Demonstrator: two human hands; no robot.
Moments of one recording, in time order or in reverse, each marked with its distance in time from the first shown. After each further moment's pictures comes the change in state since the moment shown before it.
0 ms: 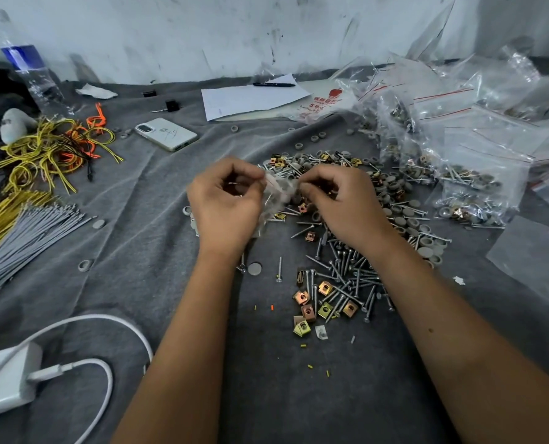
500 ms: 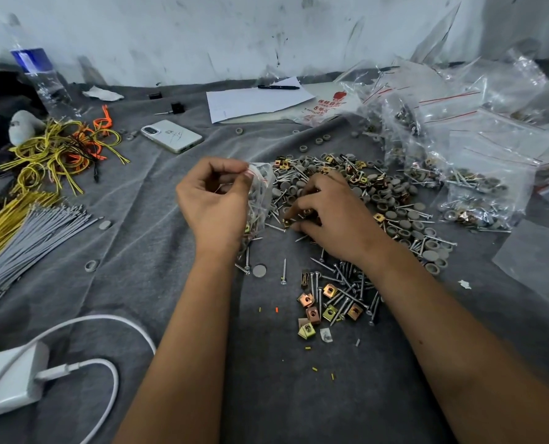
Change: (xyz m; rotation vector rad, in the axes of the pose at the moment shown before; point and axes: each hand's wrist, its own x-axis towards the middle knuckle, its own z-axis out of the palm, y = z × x) left_hand 0.008 -0.001 -0.004 -0.244 0.177 -0.161; right_hand -0.004 -0.005 0.007 -0.439 -0.249 -0.106
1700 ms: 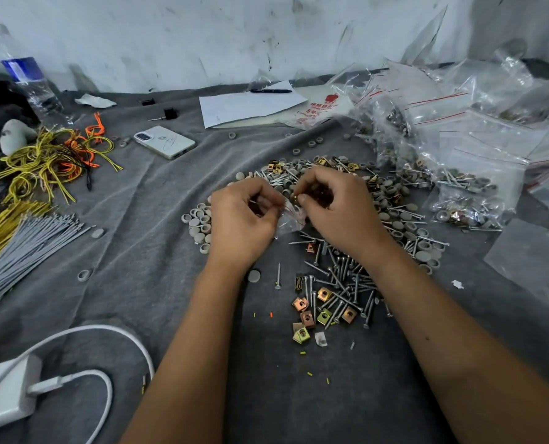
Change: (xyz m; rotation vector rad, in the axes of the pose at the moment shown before) left_hand -0.013 -0.009 0.006 0.442 -0.438 0.253; right_hand -0.002 -0.001 -0.008 0.450 0.302 0.080
